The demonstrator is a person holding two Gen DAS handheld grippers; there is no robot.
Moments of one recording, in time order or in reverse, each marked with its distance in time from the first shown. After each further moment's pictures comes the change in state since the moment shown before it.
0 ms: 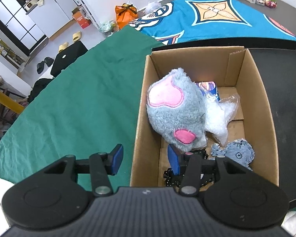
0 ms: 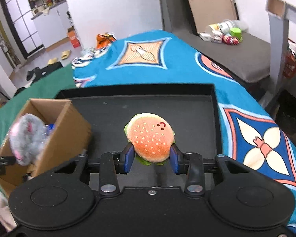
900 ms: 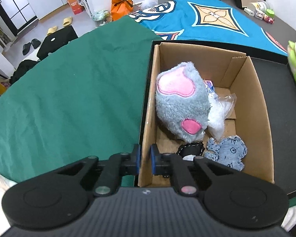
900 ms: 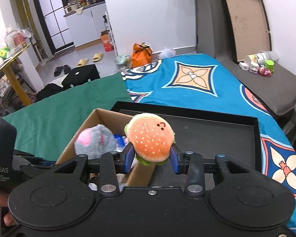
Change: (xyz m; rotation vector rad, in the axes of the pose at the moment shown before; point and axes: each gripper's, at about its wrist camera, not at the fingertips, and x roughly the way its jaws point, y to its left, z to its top) left arm 0.010 0.037 -0.009 -0.108 0.029 -0.164; right arm -0.047 0.104 0.021 -0.113 -0.041 0.100
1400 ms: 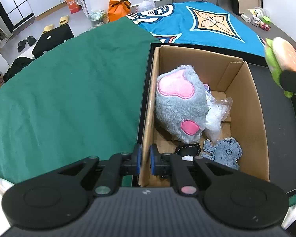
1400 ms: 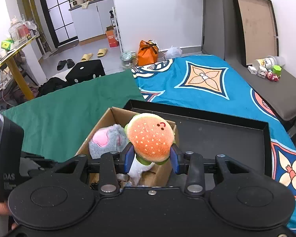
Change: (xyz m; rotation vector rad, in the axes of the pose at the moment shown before) left arm -0.002 0.010 -0.004 -0.025 -0.017 -0.055; right arm 0.007 0.037 0.009 -0.030 0.014 -0.005
